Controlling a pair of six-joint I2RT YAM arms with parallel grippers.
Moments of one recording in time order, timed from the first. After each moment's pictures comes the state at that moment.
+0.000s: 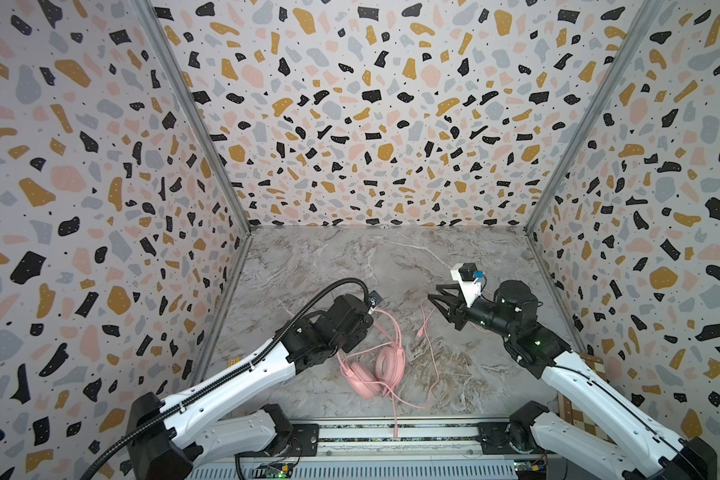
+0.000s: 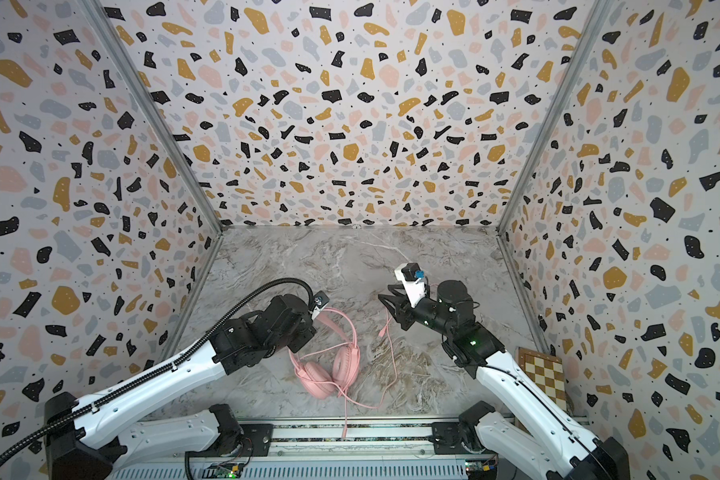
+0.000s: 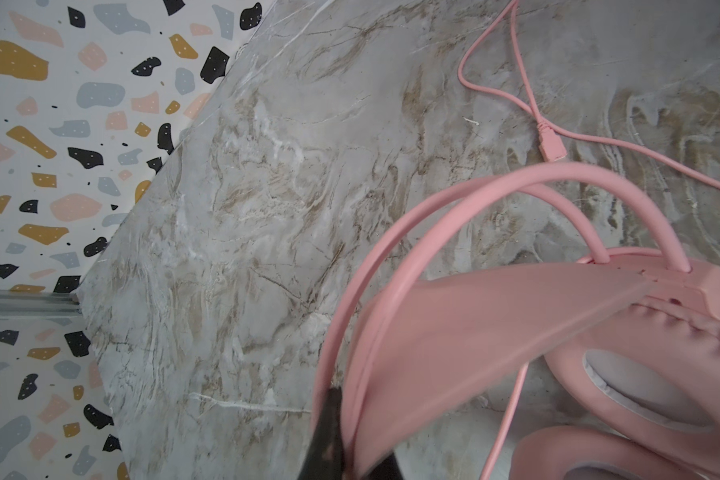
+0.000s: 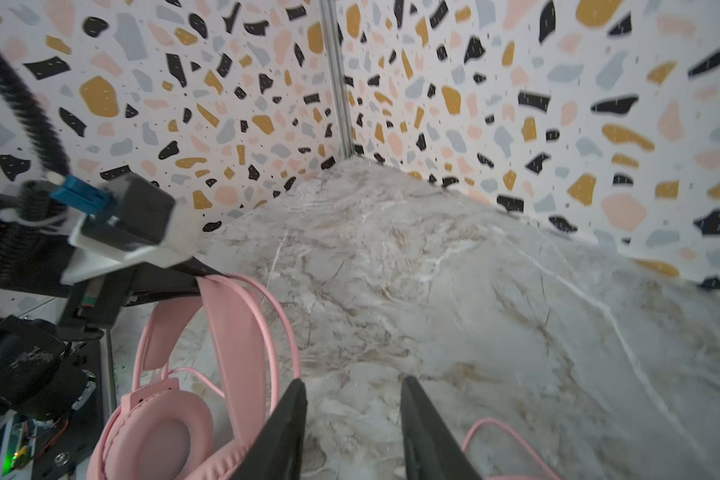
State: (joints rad) left arm -0.84 1.09 0.94 -0.70 -0.36 0.15; right arm 0.52 0.93 0.72 -0.10 -0.38 0.08
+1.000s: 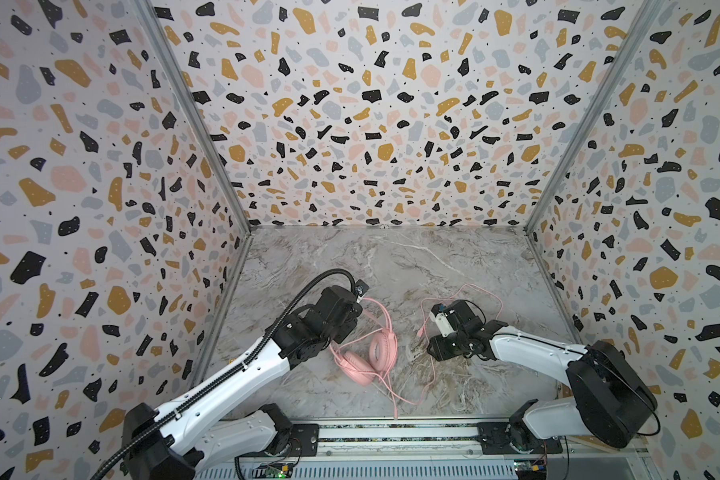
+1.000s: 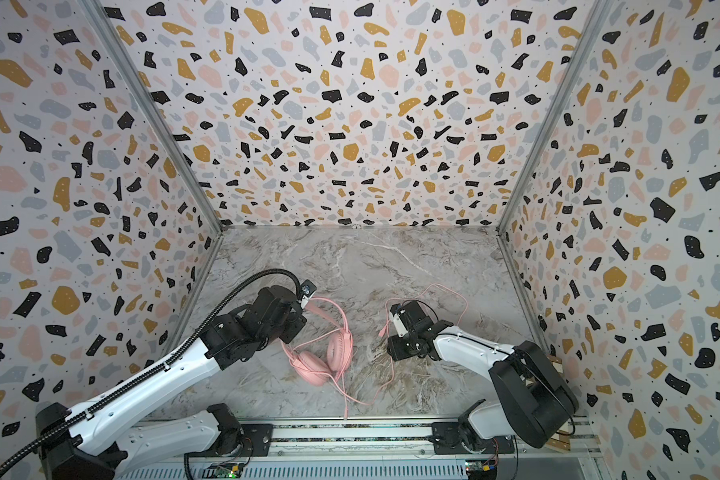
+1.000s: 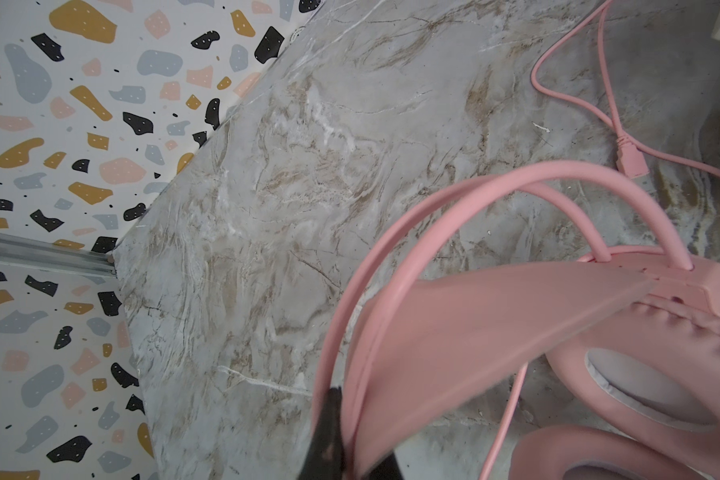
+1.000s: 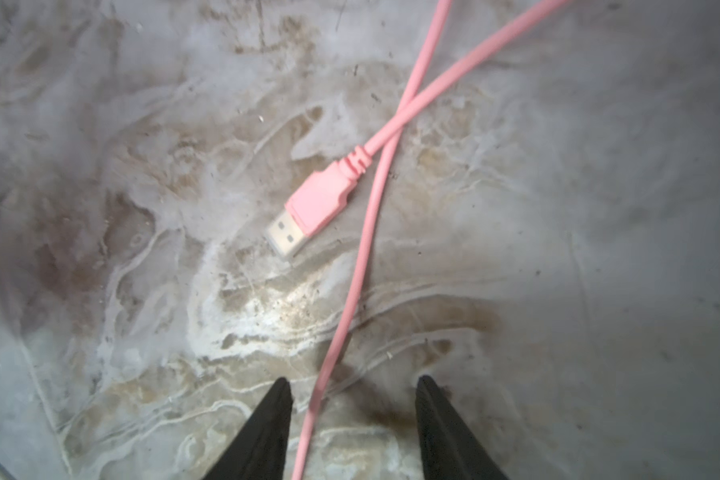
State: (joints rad) left arm -0.76 1.07 0.94 -0.70 -0.38 0.15; right arm 0.62 1.40 0.63 -0.35 -0.18 0.26
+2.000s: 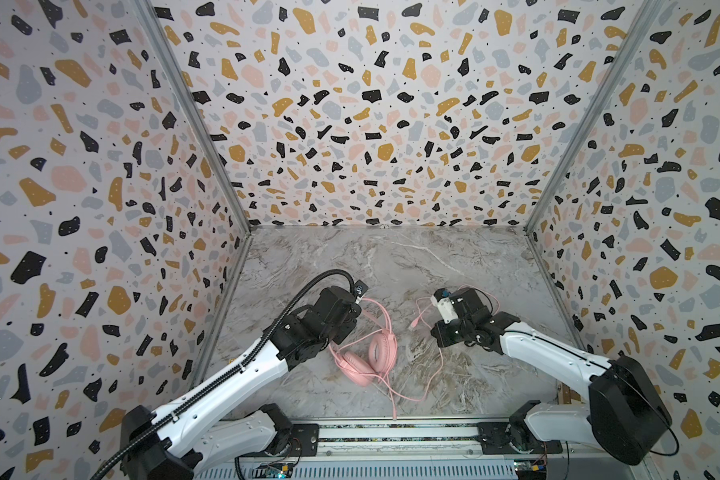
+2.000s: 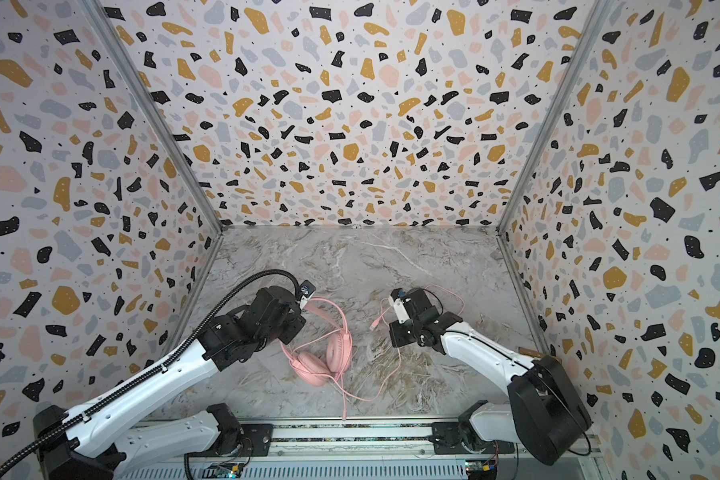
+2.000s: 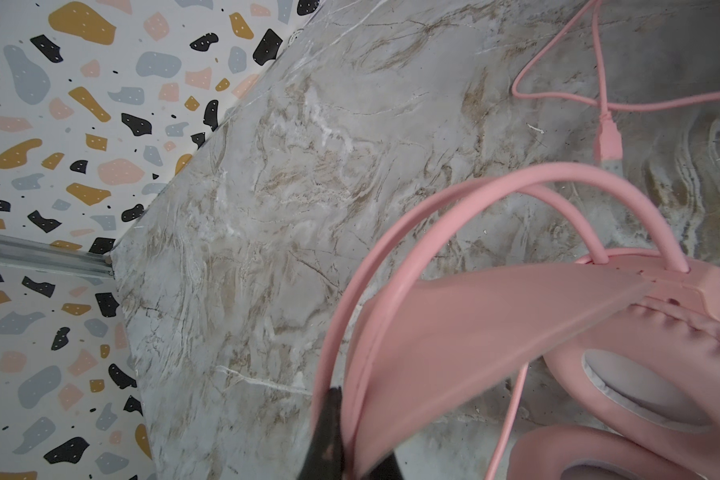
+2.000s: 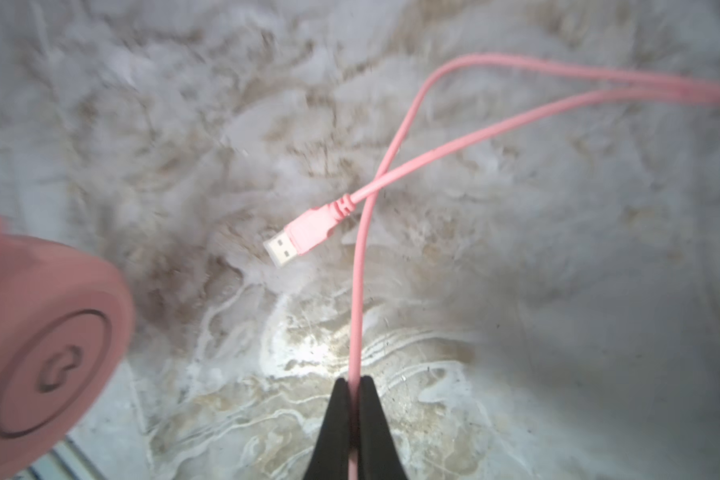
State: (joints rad) left arm -0.76 1.05 0.94 -0.70 -0.36 0.15; right arm 0.54 1.25 0.76 -0.41 -0.25 0.23
